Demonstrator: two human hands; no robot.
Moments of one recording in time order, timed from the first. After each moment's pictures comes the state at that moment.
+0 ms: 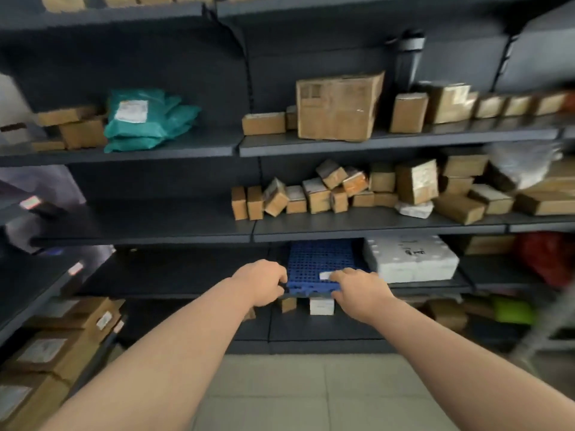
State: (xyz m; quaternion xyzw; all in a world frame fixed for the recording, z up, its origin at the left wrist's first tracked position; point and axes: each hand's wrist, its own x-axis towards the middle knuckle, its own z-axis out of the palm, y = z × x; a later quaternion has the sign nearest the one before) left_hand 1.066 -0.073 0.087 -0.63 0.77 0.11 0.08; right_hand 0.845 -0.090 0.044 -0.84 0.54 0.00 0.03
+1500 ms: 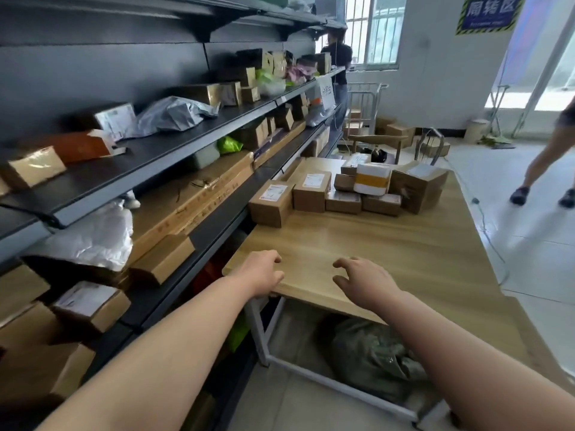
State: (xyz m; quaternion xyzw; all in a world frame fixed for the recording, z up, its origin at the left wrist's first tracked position) left_hand 0.214 -0.318 0.071 -0.19 0.96 0.18 0.06; right_hand 0.119 -0.114 0.035 -0.30 0.94 -0.13 0.03
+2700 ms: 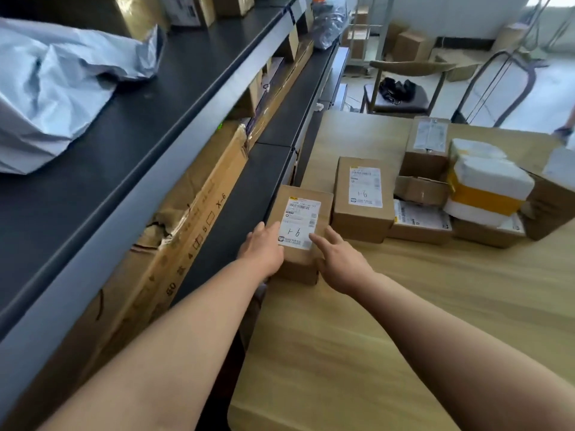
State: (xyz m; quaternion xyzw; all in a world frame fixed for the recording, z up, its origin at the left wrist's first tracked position) left_hand -0.164 -0.612 -0.037 -0.23 0.95 0.19 0.09; right_hand -0.210 -0.448 -0.054 -0.27 0.93 -0.16 0.18
